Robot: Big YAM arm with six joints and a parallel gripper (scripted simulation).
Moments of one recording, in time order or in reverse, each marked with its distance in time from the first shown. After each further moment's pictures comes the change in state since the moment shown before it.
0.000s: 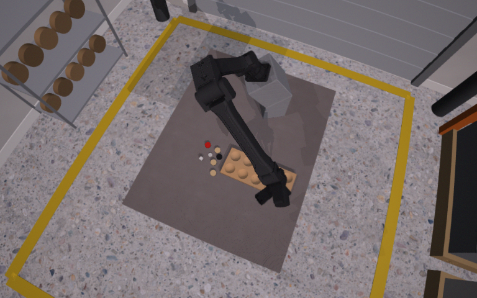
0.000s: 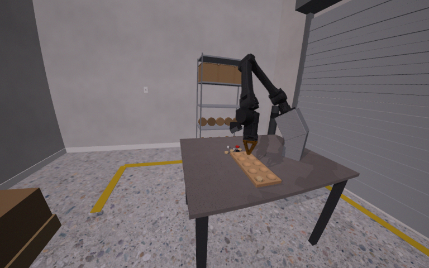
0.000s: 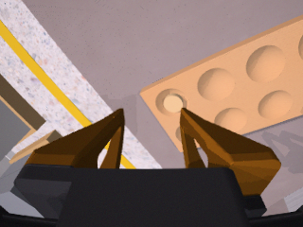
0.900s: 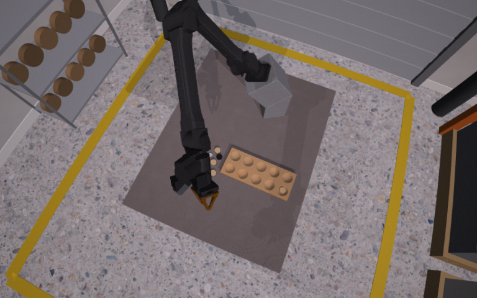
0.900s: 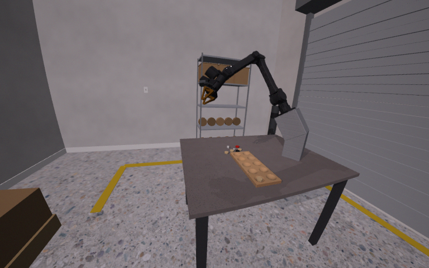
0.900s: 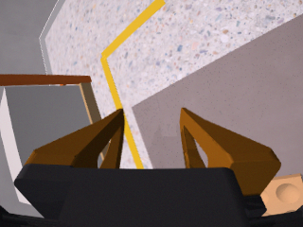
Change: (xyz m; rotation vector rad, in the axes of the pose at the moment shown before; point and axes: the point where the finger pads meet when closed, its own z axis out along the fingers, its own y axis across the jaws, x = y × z) arm -0.286 -0.066 -0.243 -0.520 -0.409 -0.010
